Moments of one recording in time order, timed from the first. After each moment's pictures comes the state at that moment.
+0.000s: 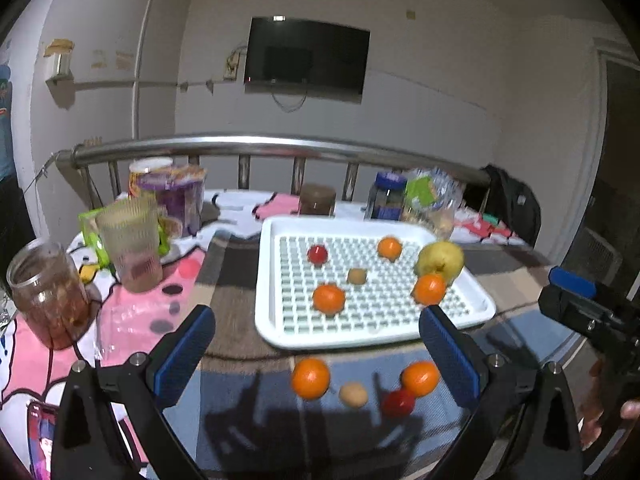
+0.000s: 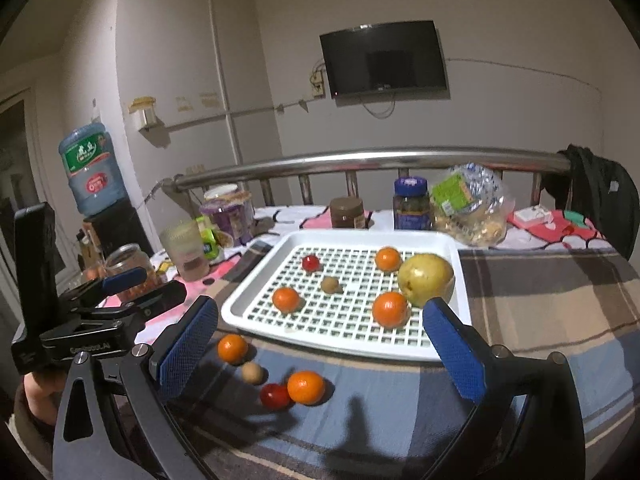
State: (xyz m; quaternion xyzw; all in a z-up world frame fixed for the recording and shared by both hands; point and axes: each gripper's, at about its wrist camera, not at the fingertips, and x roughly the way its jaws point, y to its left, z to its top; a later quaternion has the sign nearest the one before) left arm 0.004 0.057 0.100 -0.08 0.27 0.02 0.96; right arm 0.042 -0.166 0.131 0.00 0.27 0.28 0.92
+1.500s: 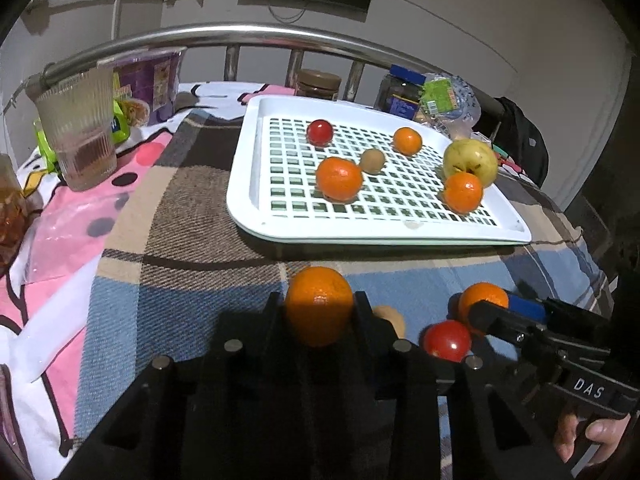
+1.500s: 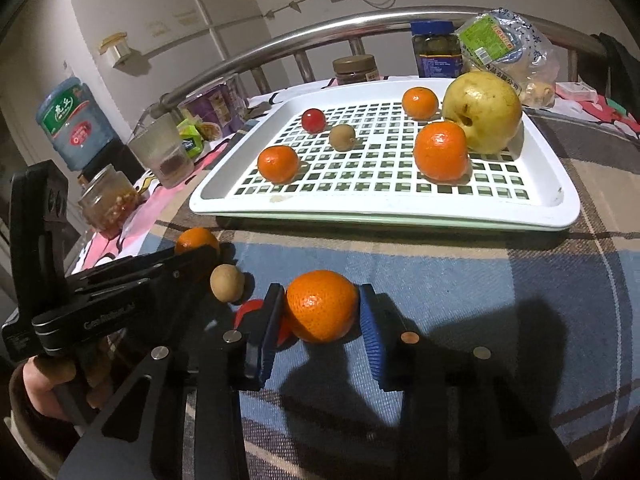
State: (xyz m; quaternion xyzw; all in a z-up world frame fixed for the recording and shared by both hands) left arm 0.037 0.058 0.016 -0.11 0.40 -0.01 0.91; right arm 0.073 -0.134 0.023 0.01 0.42 0.30 0.85
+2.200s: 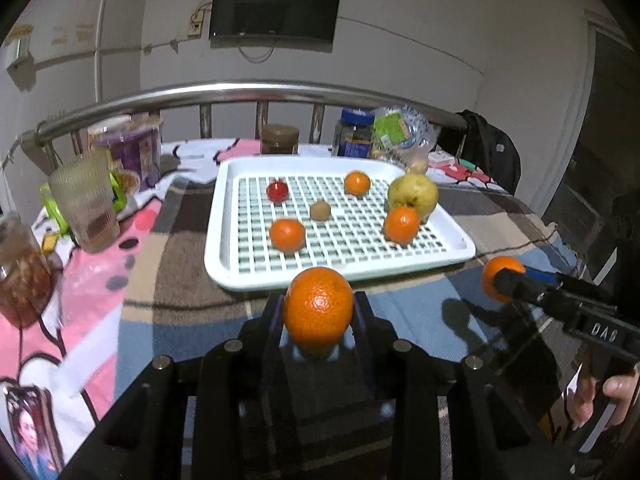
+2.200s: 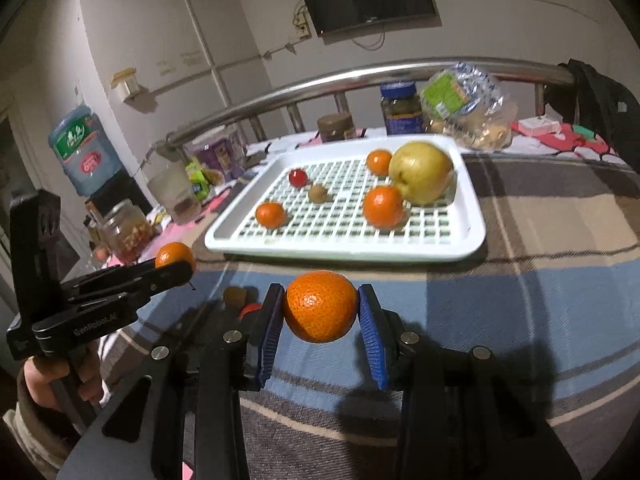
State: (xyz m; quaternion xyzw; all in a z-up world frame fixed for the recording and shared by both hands) left arm 0.009 0.029 0.079 -0.06 0.34 -0.04 0.94; right arm 0.051 -0.193 0.085 0.04 0.36 0.29 0.89
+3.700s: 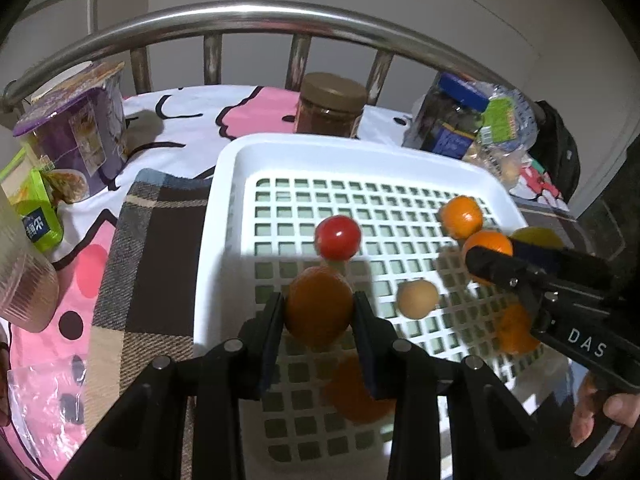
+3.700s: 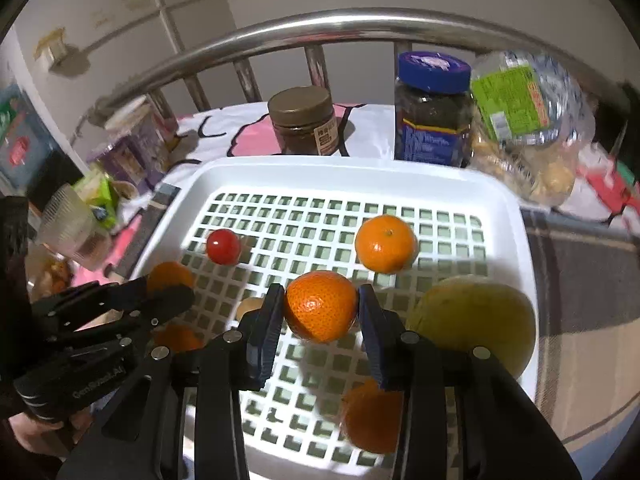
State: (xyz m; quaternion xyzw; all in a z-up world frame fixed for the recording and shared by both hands) left arm 0.196 0.077 0.029 -0.11 0.46 0.00 0.88; right arm 0.251 -0.079 0.056 -0.07 0.47 0.23 0.85
